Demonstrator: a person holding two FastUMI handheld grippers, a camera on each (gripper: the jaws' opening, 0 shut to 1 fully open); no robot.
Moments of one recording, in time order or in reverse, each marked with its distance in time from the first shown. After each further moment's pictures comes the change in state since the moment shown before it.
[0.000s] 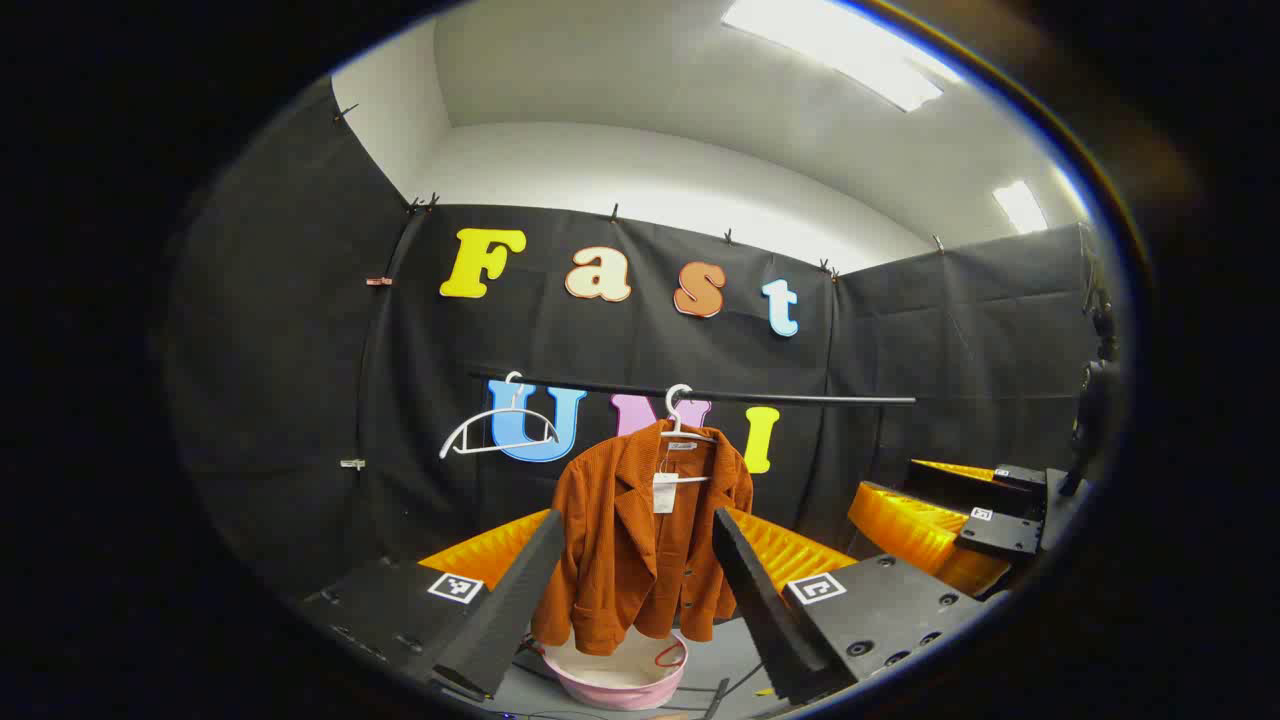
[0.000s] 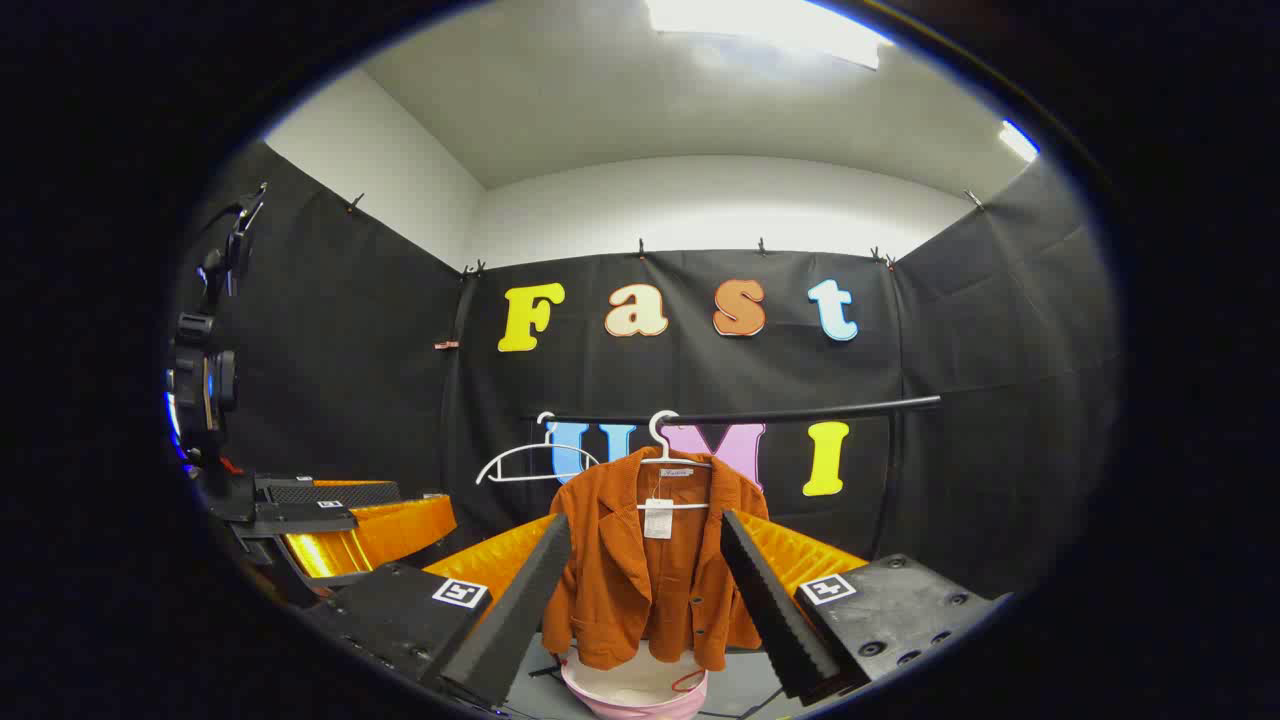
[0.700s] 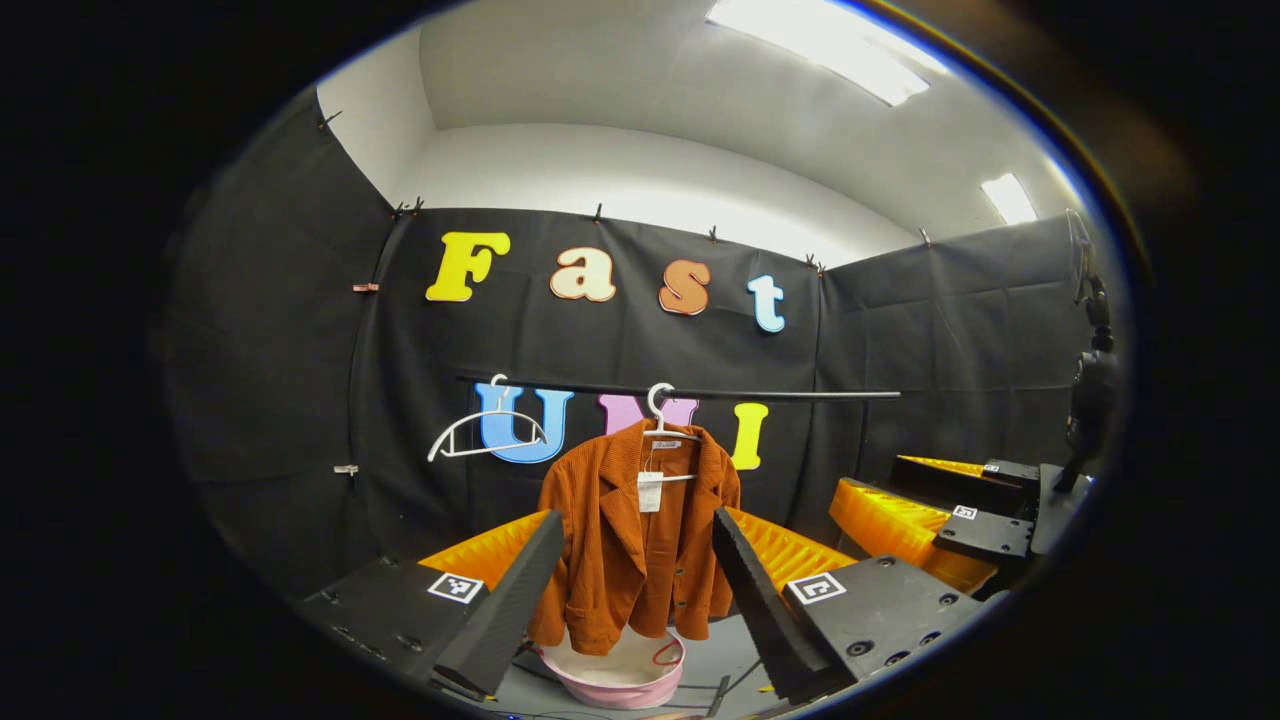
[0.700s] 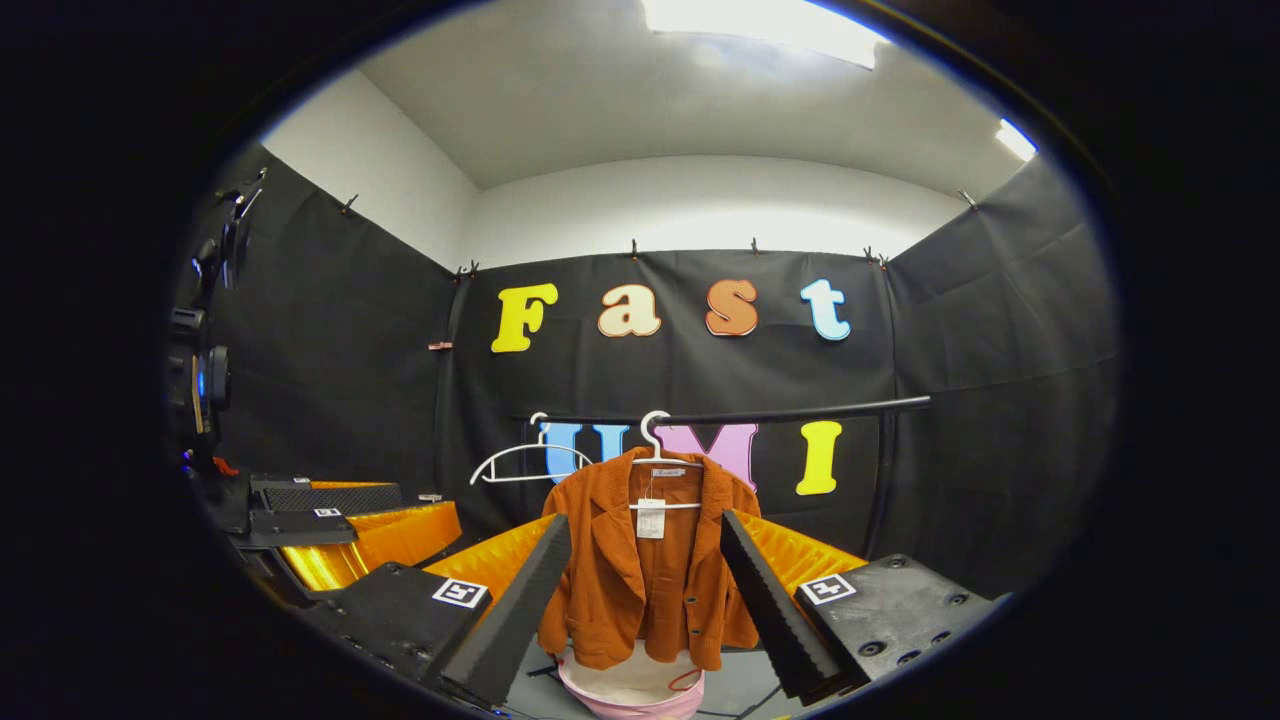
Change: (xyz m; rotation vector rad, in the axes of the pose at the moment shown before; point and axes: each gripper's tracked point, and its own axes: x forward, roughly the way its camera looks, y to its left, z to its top) left arm -0.007 -0.017 0.004 0.027 -0.004 -0.031; right arm -0.005 0.000 0.008 0.005 -0.010 -0.016
